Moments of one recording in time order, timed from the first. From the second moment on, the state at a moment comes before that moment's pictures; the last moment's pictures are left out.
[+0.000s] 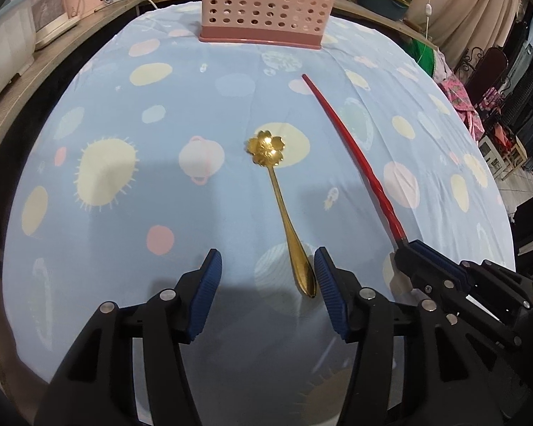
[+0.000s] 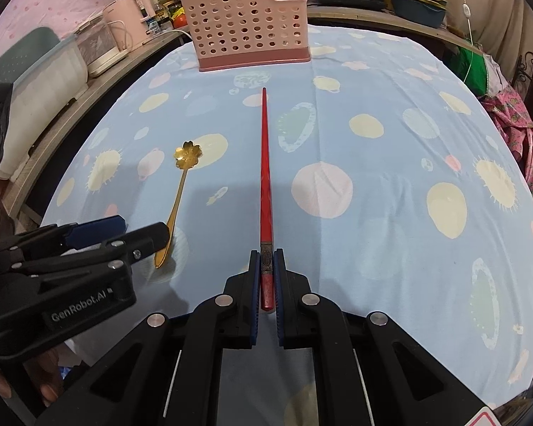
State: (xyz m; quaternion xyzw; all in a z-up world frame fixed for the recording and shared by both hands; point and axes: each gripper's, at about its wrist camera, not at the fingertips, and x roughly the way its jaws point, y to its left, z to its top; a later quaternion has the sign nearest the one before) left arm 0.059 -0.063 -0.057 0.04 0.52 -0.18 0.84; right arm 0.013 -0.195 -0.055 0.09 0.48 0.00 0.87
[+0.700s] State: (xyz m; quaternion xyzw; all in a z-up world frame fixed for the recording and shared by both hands) left arm 0.056 -0.055 -0.050 0.03 0.51 -0.18 0.84; right arm 0.010 -0.192 -0.055 0.09 0.48 0.00 0.87
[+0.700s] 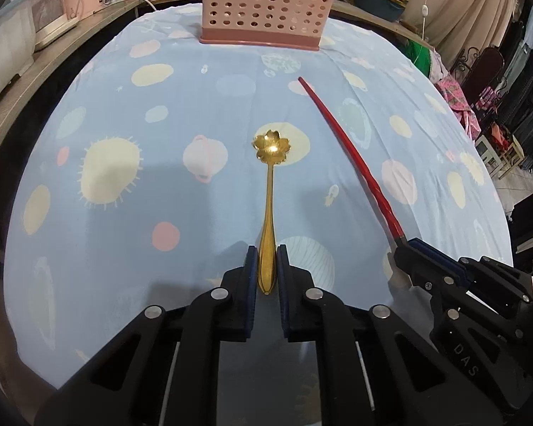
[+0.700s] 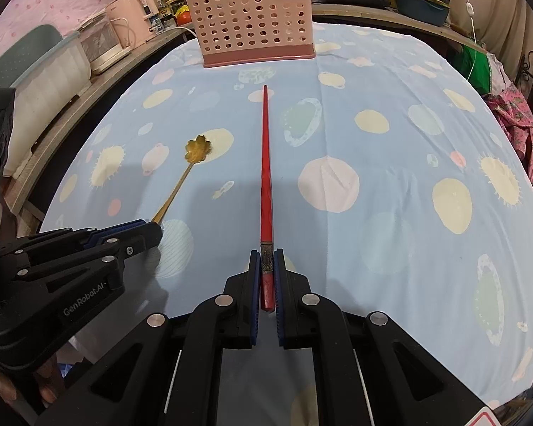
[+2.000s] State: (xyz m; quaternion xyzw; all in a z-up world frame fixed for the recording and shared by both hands) left arm 0.121 -0.026 0.080 -0.01 0.39 -0.17 0.91; right arm 0.057 -0.238 0.105 0.15 0.31 0.02 0.94
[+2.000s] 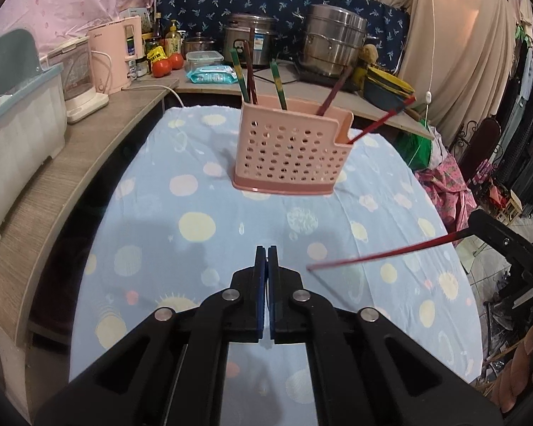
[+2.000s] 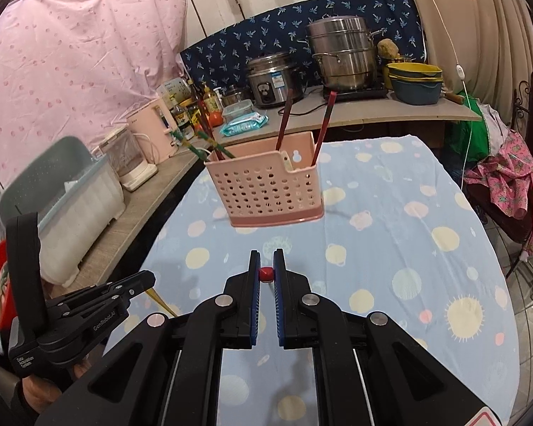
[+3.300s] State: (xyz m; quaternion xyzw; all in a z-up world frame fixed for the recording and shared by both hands) left arm 0.321 -0.077 0.181 -0.01 0.29 -0.14 0.95; right arm 0.273 -0.272 0.208 0.15 0.18 -0.01 0.97
